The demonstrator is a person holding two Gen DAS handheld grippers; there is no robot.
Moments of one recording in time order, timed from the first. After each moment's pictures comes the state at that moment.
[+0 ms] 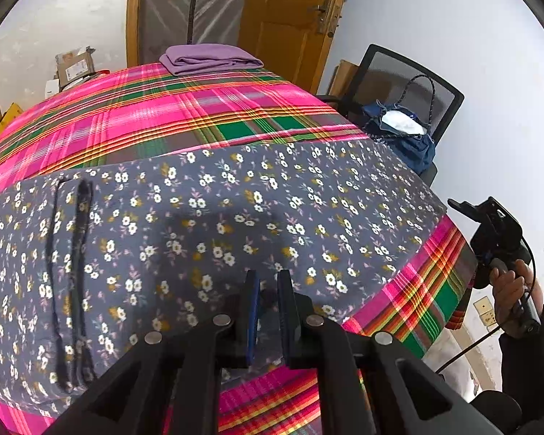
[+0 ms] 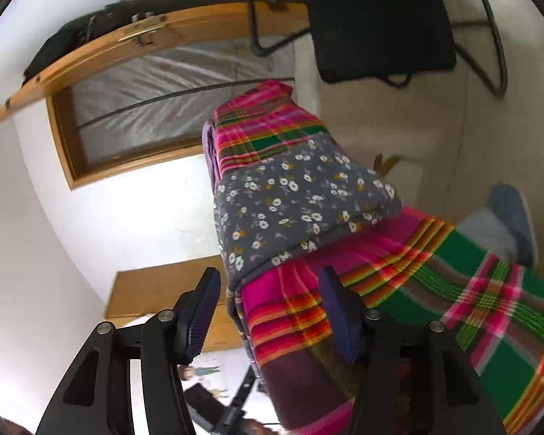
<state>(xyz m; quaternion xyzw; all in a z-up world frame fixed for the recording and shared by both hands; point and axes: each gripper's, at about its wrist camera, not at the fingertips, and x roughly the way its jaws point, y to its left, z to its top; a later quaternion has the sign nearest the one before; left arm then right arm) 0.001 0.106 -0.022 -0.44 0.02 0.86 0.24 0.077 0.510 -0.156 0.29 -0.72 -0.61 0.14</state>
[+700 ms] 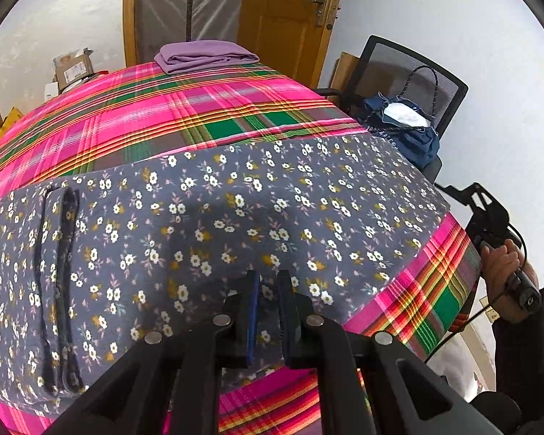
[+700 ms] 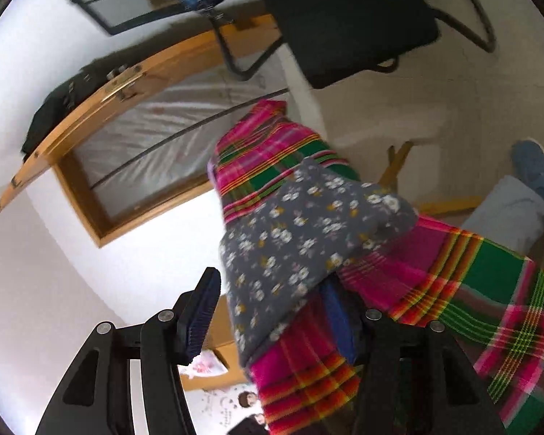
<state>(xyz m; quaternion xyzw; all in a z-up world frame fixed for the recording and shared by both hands) -0.003 0.124 -0.023 -0.45 0.04 0.86 0.23 0.058 0.523 -0.190 0.24 -0.81 -0.52 0.09</state>
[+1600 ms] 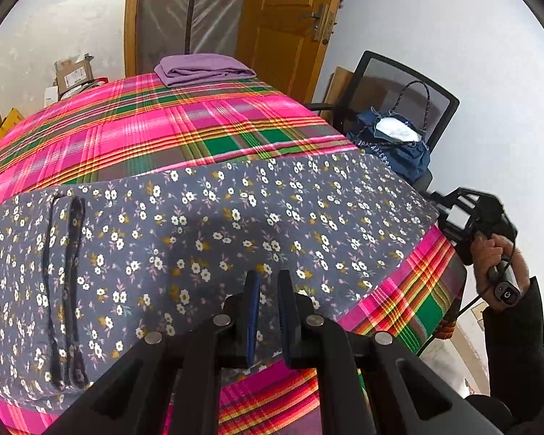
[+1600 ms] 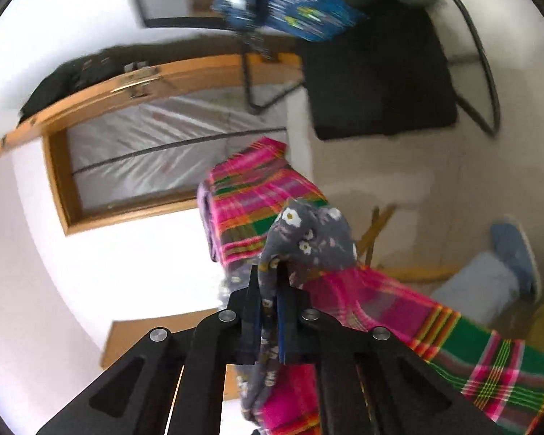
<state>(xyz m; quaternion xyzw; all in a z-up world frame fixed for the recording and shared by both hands) 0.005 0.116 -0.008 -0.43 0.02 0.87 0.24 0.050 0.552 -0.126 0.22 -0.71 -0.67 0.05</state>
